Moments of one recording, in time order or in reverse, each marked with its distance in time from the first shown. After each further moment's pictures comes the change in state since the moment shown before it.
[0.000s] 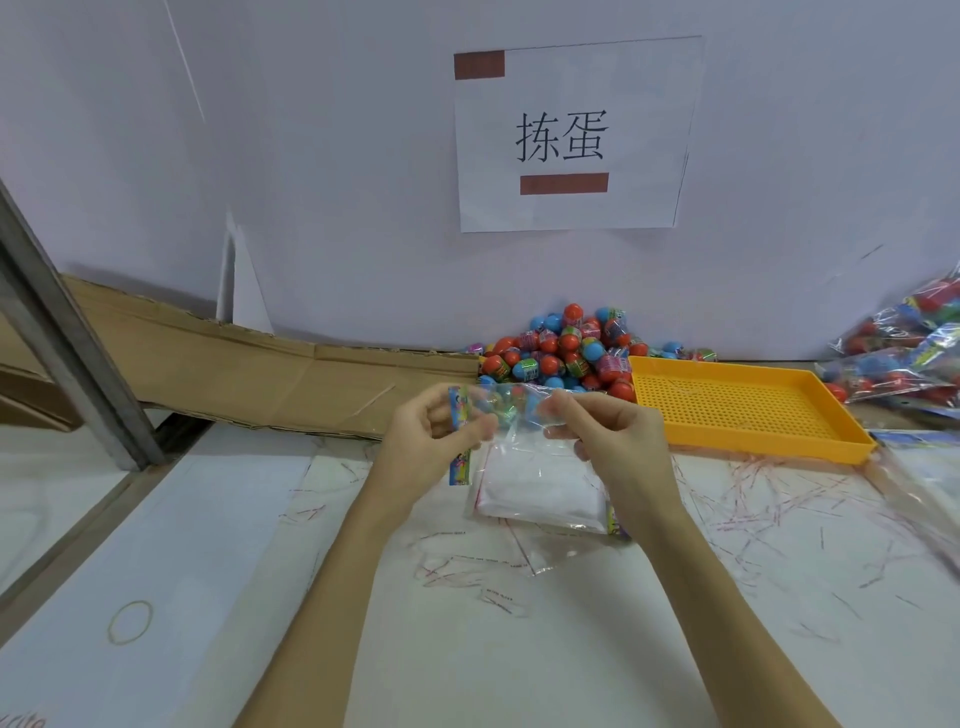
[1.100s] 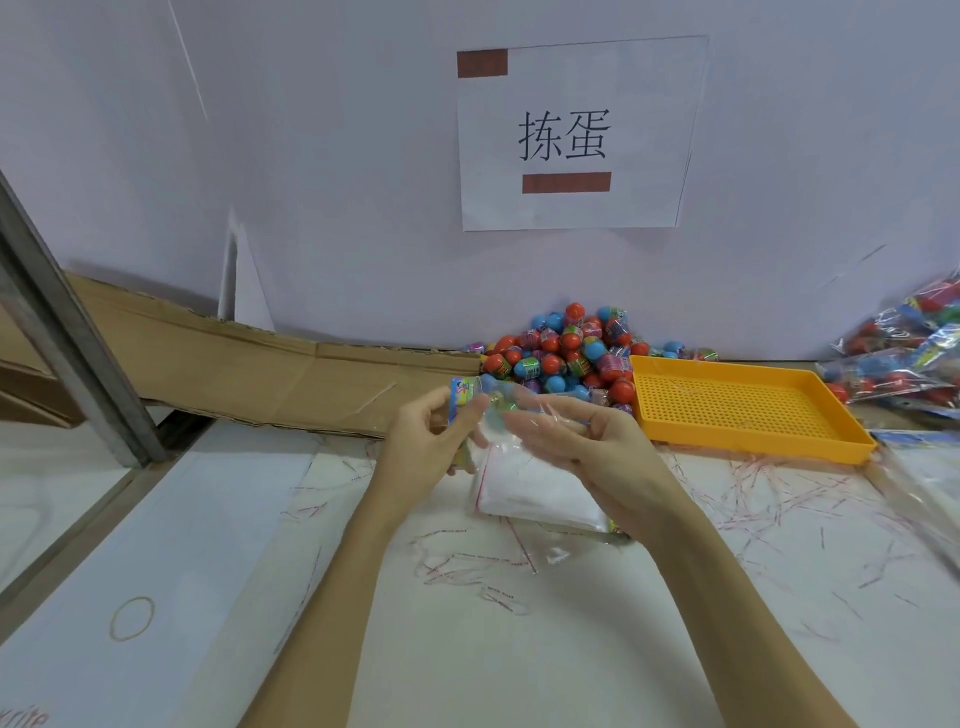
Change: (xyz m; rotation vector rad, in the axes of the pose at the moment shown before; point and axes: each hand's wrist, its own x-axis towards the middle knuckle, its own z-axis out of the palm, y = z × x) left_hand -0.001 0.001 0.001 0.127 0.036 0.010; right_hand 0.005 0.007 -0.006 0.073 -0.398 0.153
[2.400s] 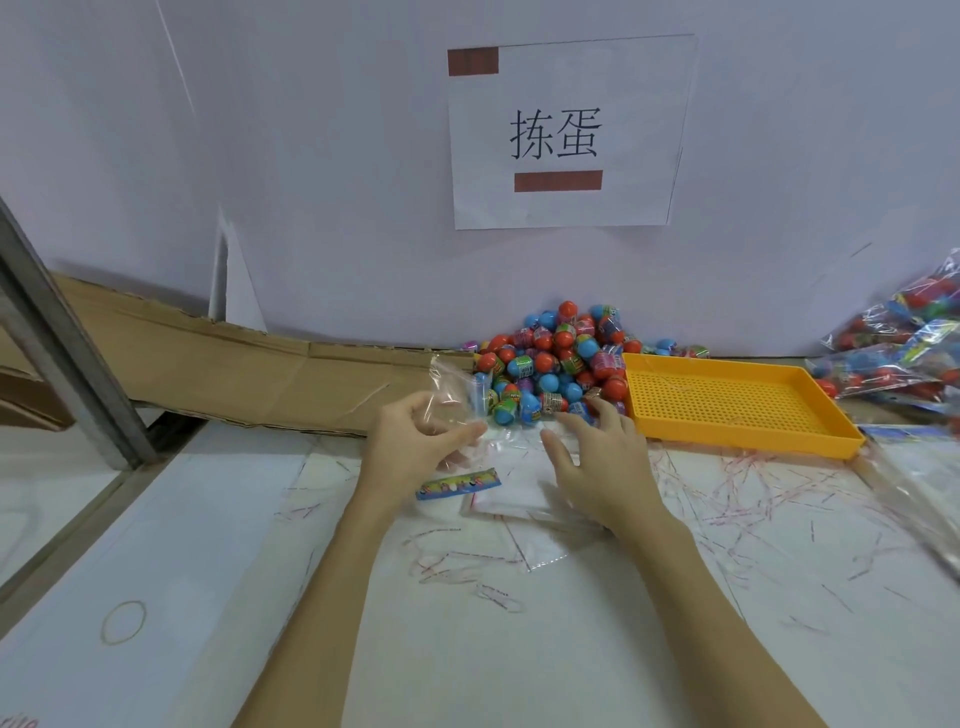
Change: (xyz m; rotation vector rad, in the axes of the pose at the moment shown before) left_hand 0.003 -0.004 -0.004 0.072 0.102 -0.168; right_hand 0.014 0.038 -0.012 -1.217 0.323 0.069
